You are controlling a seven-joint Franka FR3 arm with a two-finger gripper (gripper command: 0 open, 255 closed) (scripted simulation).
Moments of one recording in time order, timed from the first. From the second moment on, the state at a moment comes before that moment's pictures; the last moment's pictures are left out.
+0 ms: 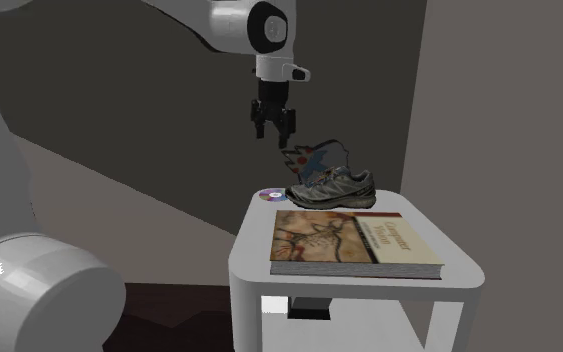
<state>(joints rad) -0.08 -0.17 -0.14 -1.94 0.12 1.88 0.24</state>
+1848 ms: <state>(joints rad) -0.15 0.13 -0.22 -1.71 0.29 1.96 0.25</state>
